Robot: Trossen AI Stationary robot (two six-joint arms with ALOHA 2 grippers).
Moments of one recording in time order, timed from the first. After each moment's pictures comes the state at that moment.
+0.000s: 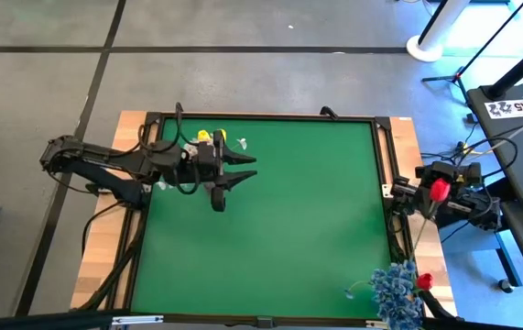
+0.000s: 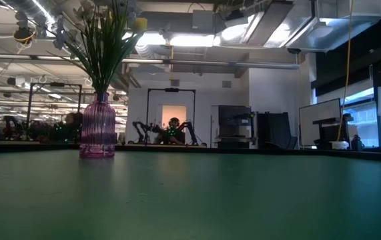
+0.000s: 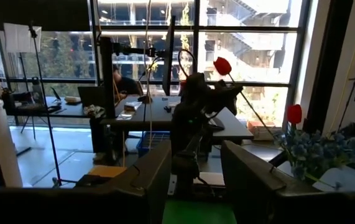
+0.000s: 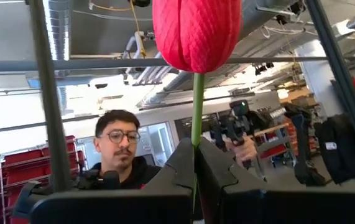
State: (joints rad) left arm -0.13 1.20 1.06 0.24 -0.25 0.00; right arm -0.22 0.03 0.26 0.80 -1.00 1.20
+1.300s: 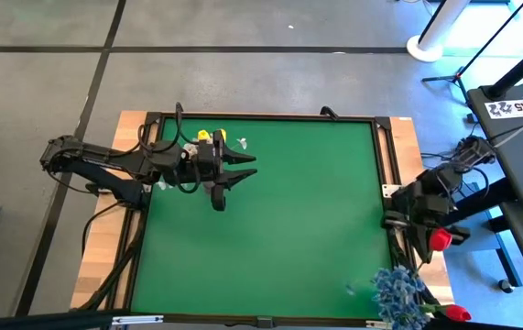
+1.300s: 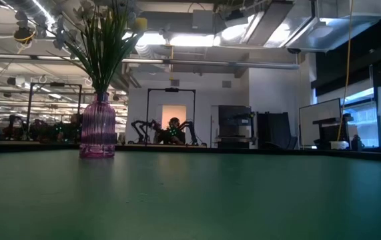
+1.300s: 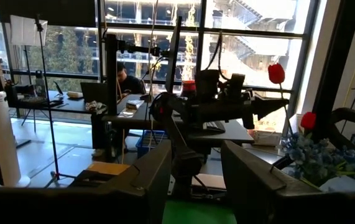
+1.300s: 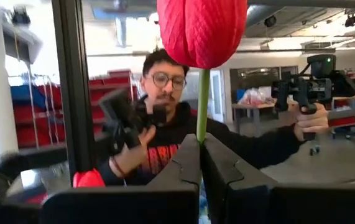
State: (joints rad) left arm -0.13 1.20 1.06 0.24 -0.27 -0.04; right arm 0.61 0.50 0.46 0.47 -0.71 0.34
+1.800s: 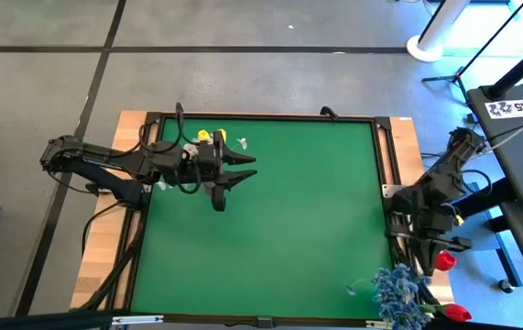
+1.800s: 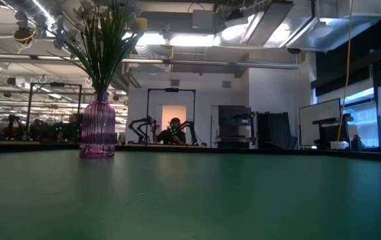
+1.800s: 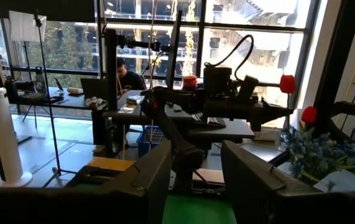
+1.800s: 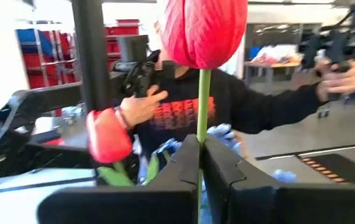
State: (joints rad) left arm -0.13 1.20 1.06 0.22 -0.27 -0.04; right arm 0.79 0.50 0.52 0.12 -0.63 0.09
